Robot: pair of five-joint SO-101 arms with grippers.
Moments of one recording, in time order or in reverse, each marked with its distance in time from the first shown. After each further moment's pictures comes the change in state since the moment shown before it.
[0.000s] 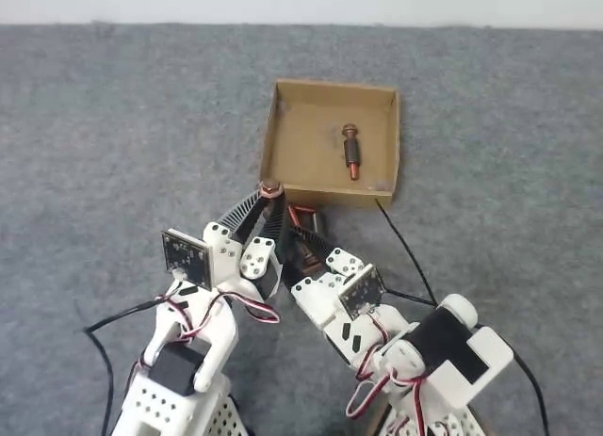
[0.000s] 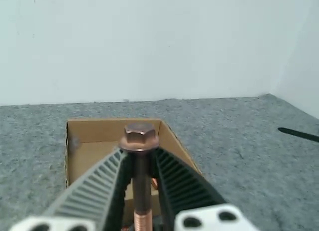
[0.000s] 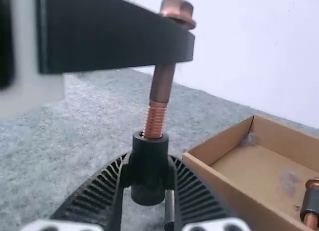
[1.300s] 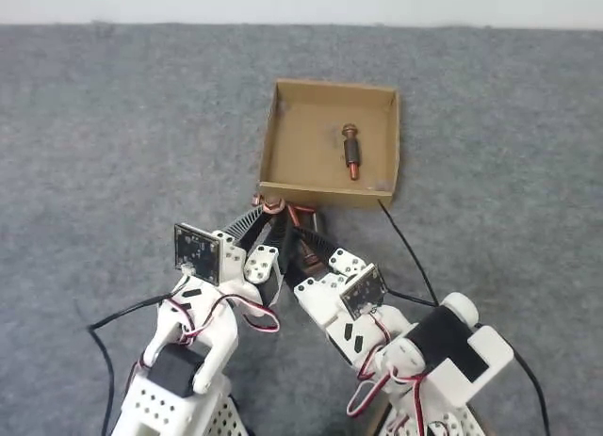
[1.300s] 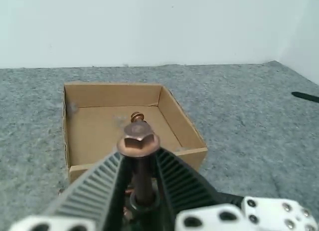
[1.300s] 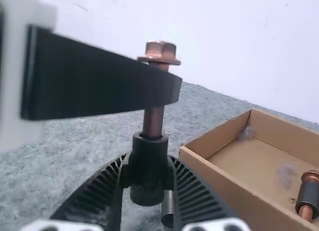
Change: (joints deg) left arm 0.2 -0.4 -0.2 9.3 0.0; right arm 1.1 0.1 0.8 0.0 0.2
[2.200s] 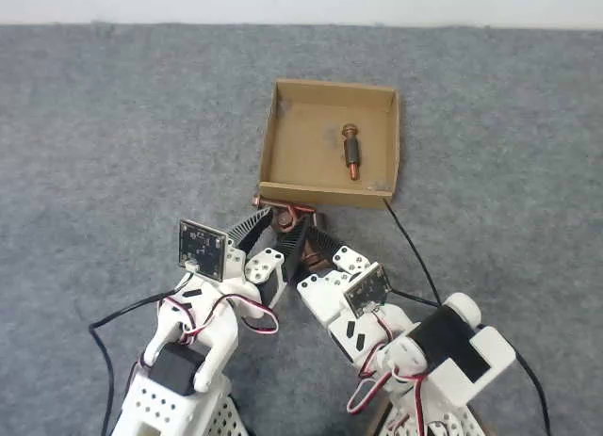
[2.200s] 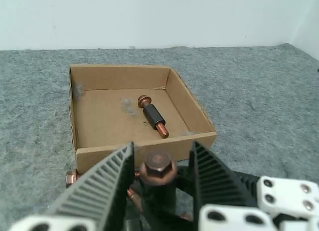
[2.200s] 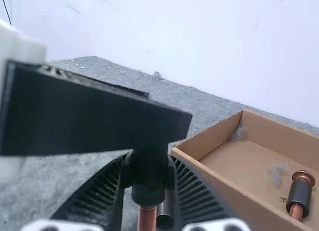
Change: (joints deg) left arm -0.3 0.3 0.2 2.7 -0.2; right arm 1.1 0.0 0.0 -0.1 0.1
